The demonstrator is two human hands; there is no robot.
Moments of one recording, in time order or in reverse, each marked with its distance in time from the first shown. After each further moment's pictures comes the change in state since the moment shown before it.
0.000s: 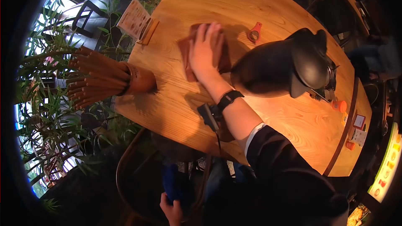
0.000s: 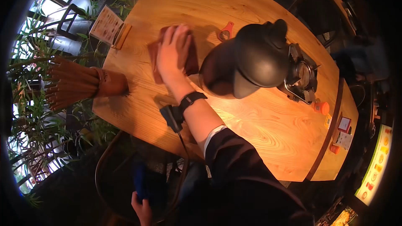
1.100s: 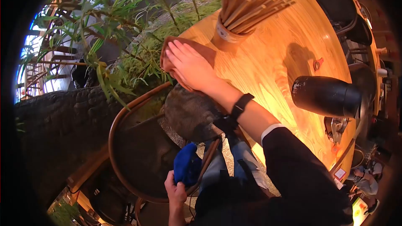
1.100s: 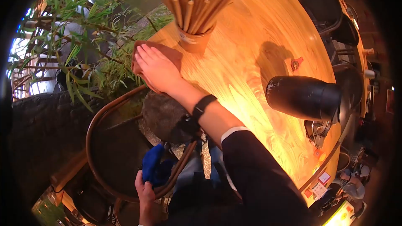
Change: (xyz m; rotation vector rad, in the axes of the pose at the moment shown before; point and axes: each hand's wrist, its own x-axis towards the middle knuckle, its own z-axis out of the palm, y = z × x) left_hand -0.020 -0.057 -0.004 -0.402 0.145 -0.154; right_hand -0.131 -0.199 0.000 0.579 -0.533 -1.035
